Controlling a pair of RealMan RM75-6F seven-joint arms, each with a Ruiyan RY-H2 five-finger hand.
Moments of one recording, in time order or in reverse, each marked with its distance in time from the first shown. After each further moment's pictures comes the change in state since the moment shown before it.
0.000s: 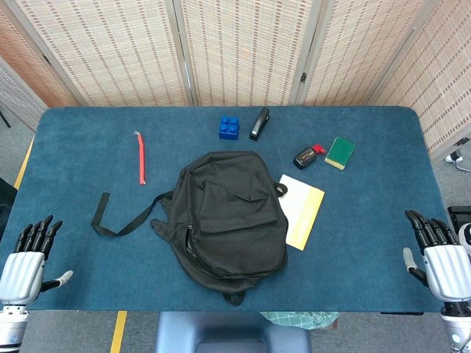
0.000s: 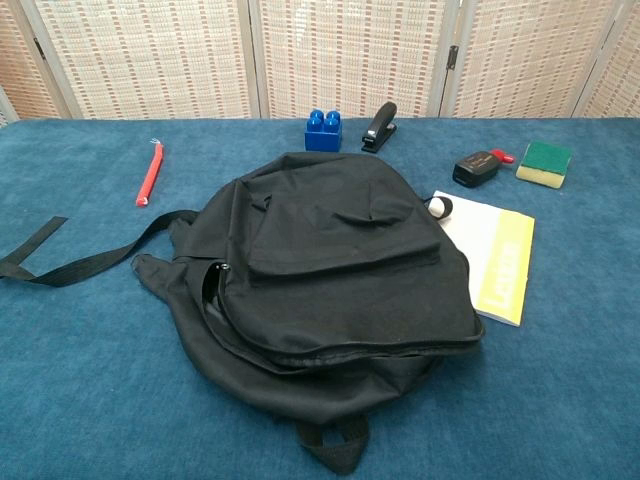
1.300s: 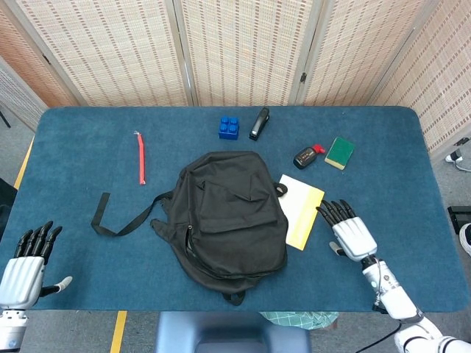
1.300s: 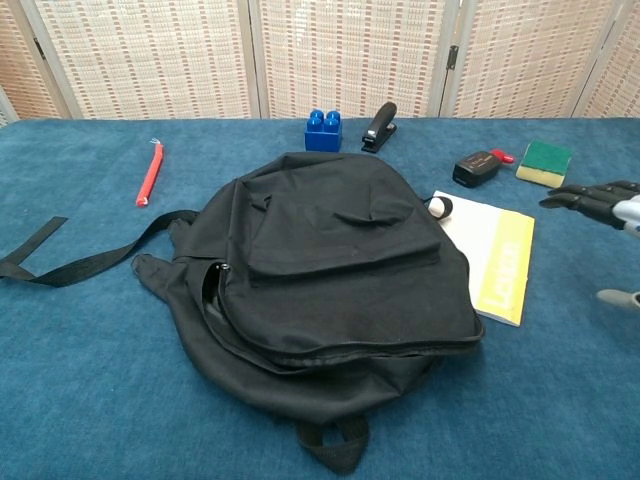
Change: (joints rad) left arm 0.017 0.012 0.019 -0.020 -0.010 -0.011 -0.003; right arm 0.322 -0.342 0.043 0.363 0.009 -0.511 -0.025
